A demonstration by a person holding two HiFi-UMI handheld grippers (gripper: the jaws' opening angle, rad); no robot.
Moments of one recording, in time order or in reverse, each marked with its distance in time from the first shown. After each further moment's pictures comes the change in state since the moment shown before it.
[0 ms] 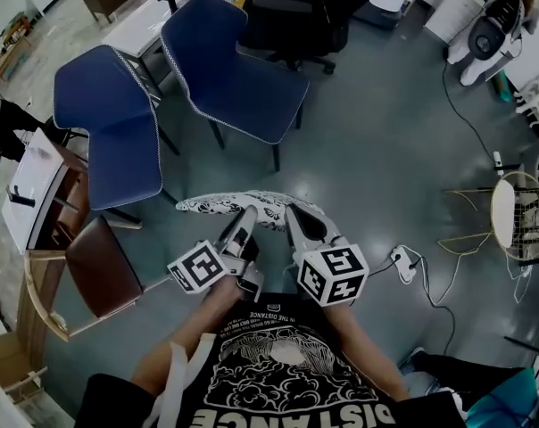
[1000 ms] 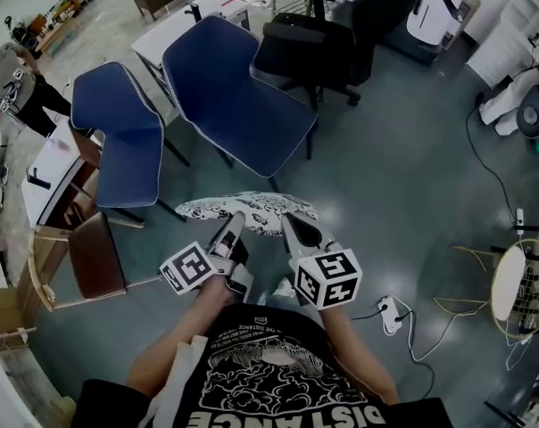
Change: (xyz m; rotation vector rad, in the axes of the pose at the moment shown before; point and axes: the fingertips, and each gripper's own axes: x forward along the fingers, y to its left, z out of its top) left arm 0.125 -0.023 0.003 0.032 -0.182 0.163; right arm 0.027 -0.132 0.069 -0.047 0.055 0.237
